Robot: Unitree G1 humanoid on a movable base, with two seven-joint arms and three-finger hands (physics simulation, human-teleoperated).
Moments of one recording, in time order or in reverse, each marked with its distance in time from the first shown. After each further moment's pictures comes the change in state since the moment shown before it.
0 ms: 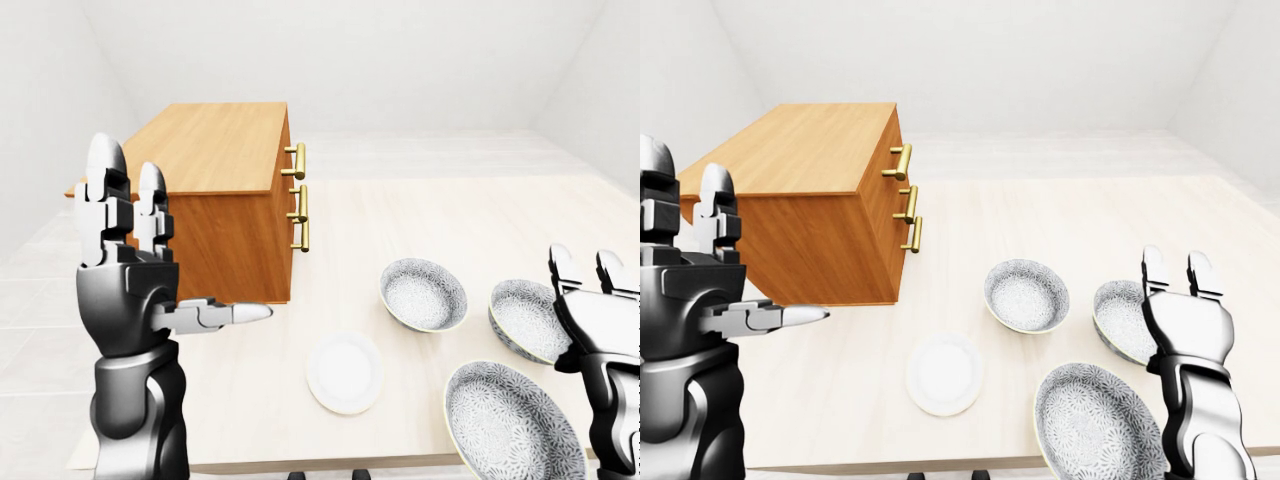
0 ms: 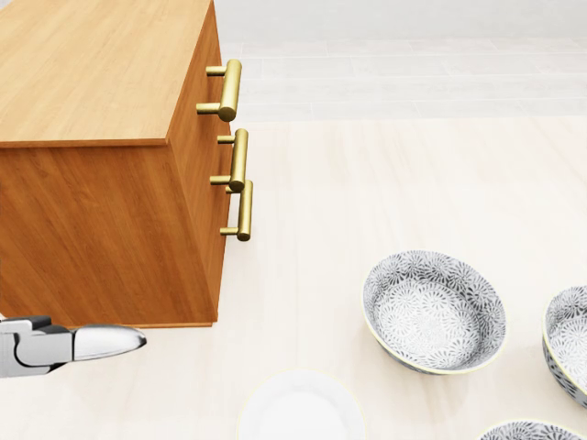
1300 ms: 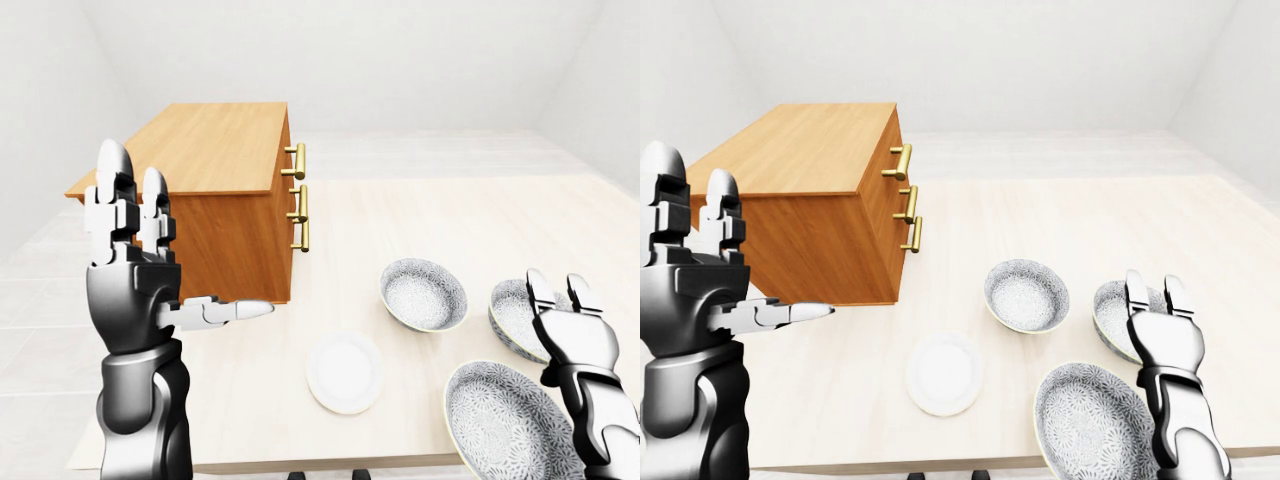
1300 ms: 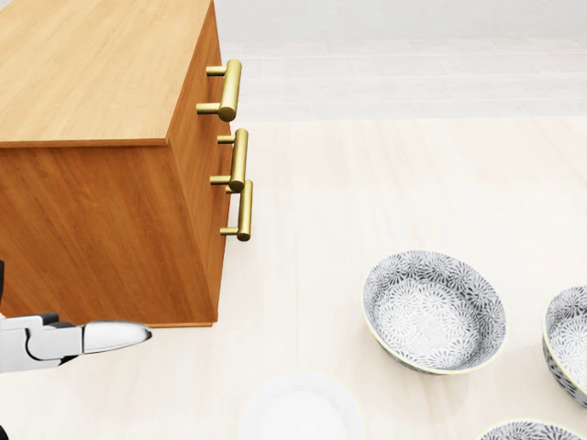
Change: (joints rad) left arm 0.001 -0.008 -0.010 0.026 0.054 0.000 0.013; right arm -0.016 -0.055 0.105 0.319 -0.011 0.000 -0.212
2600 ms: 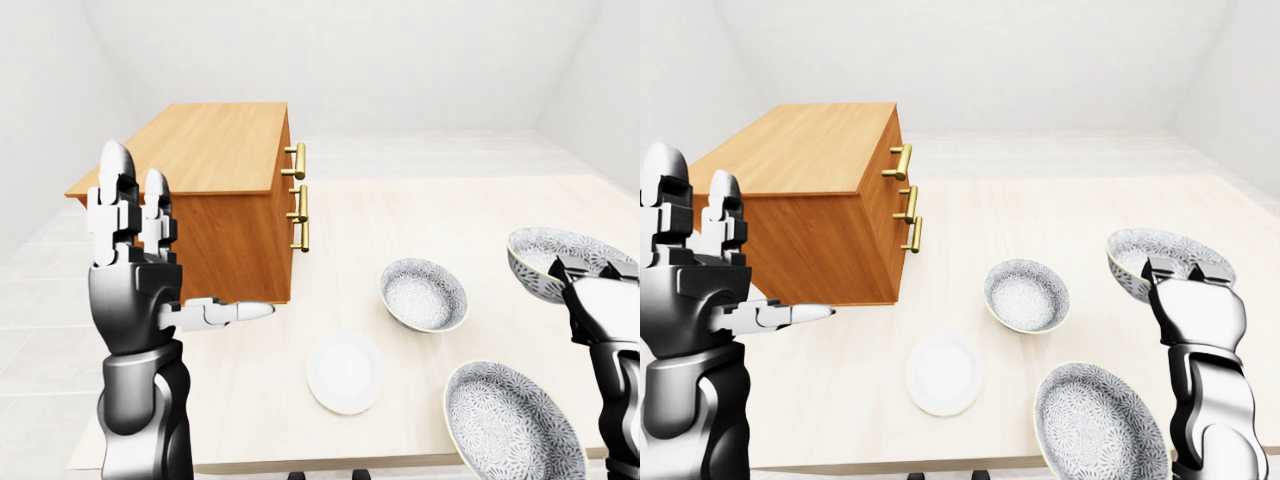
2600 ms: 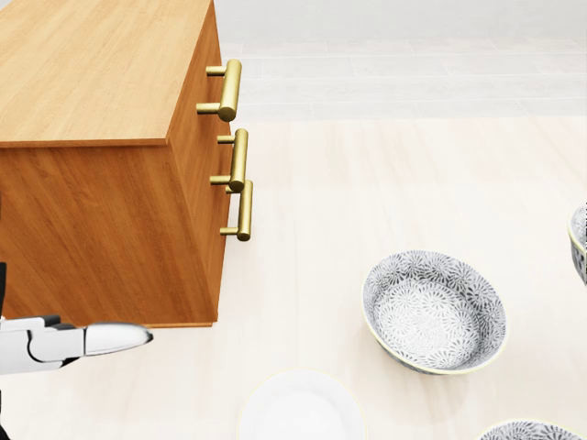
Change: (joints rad) left arm 0.005 -0.004 -0.002 -0.001 0.001 0.000 -0.006; right arm -0.020 0.016 -0.117 -0.345 0.019 0.000 0.255
